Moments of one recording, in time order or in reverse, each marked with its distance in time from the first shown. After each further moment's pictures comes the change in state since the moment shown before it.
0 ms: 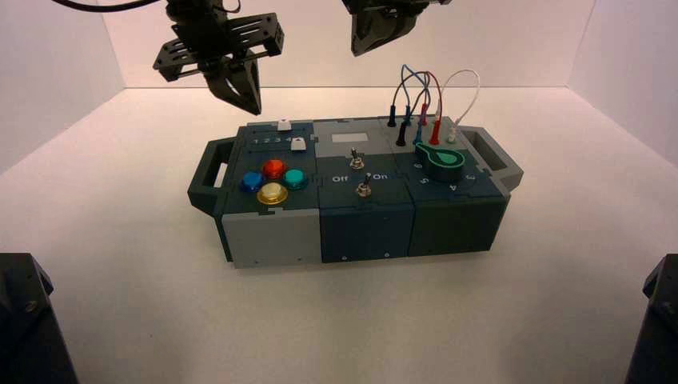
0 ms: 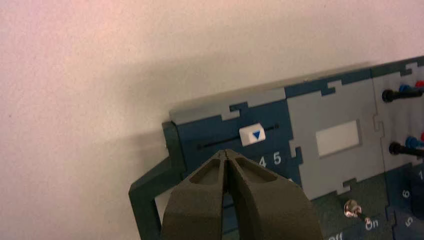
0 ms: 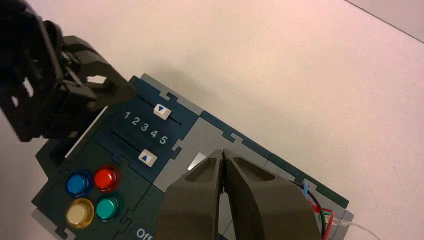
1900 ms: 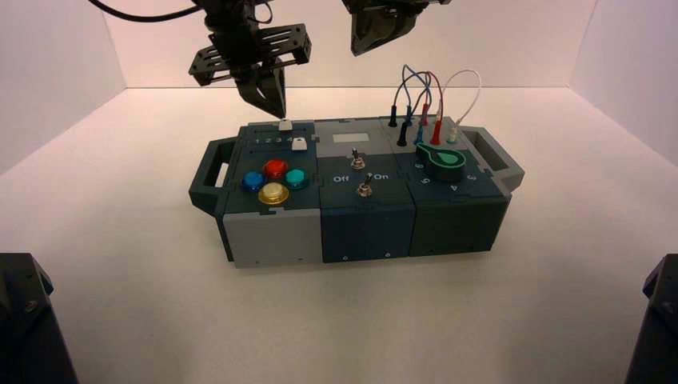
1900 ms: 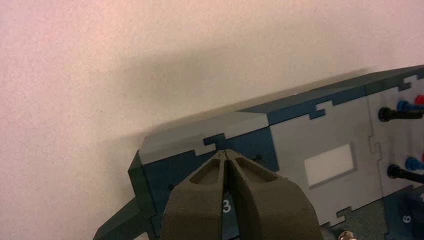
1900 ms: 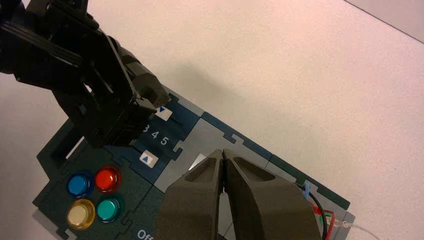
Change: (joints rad) left arm -0.041 0.124 -0.098 -0.003 -0.009 0.000; right arm 0.002 -0.002 0.000 0.000 -0.002 -0.002
